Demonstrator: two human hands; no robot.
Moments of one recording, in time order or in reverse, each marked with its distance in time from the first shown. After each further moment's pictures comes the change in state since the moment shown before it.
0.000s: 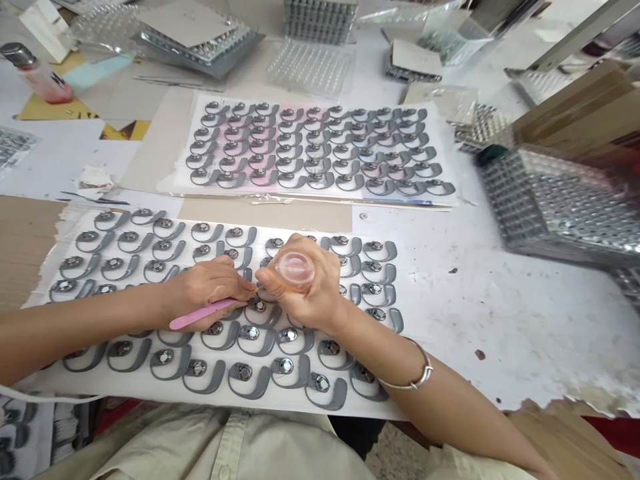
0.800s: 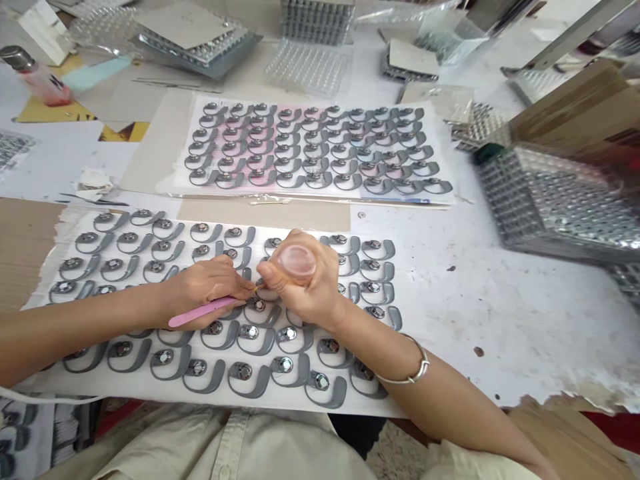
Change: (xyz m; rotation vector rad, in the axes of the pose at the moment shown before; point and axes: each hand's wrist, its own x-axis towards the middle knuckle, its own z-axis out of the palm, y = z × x) left_hand -0.001 -0.001 -0.002 -0.031 -0.008 -0.024; right_hand 0.001 0.002 0.000 0.095 0.030 0.120
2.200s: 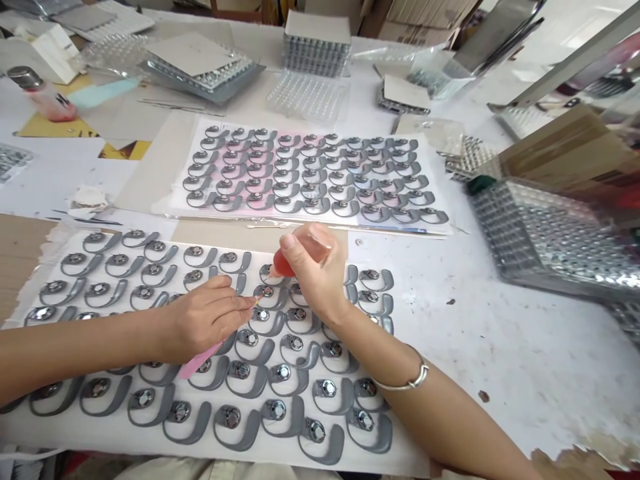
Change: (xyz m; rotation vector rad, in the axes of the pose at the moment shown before) left_hand 0.017 0.003 0.007 0.486 -0.014 0.061; right_hand 0.034 0.029 -0.008 0.094 0.079 0.338
